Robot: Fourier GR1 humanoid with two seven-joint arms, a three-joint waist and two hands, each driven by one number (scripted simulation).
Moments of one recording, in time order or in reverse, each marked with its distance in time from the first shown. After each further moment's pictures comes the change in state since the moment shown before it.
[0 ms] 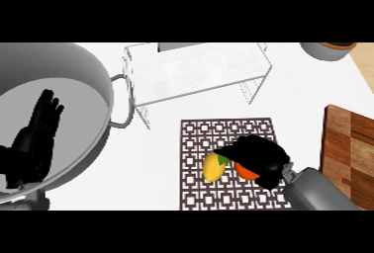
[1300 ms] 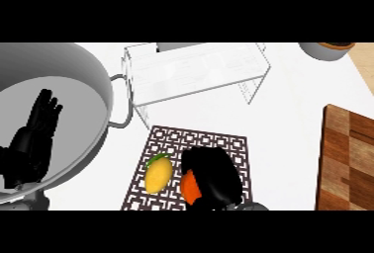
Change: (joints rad) left arm -0.005 -0.033 0.040 -0.008 -0.026 -0.042 0.007; right arm 0.117 0.404 0.081 -0.242 -0.099 -0.180 0.893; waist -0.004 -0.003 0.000
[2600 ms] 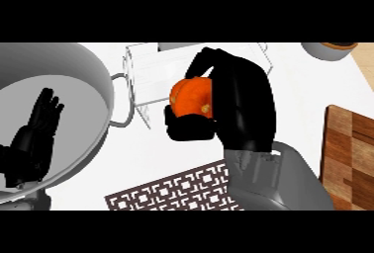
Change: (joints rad) left arm -0.011 -0.029 0.021 -0.007 -0.024 -0.028 0.013; right arm -0.544 0.013 -0.295 -0.115 -0.056 -0.145 0.439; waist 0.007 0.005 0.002
